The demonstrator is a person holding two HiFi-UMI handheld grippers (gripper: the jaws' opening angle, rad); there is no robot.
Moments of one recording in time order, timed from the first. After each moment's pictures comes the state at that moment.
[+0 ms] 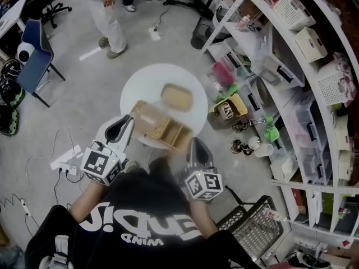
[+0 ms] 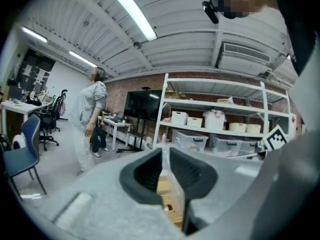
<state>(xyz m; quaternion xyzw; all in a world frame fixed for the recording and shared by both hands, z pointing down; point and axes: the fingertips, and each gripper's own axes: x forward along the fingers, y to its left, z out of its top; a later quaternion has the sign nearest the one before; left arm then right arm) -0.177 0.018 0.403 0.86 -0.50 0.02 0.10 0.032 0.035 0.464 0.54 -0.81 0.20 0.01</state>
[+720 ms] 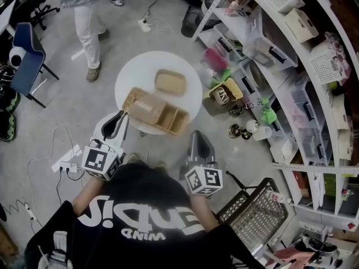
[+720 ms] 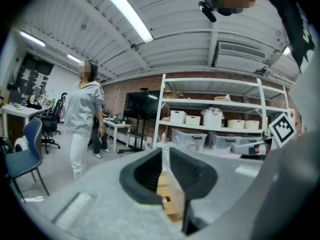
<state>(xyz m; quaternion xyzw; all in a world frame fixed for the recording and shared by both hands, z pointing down) -0.165 0.055 0.423 0.86 -0.50 0.02 0.08 0.062 0.084 0.455 0.59 -0.79 0.17 0.00</state>
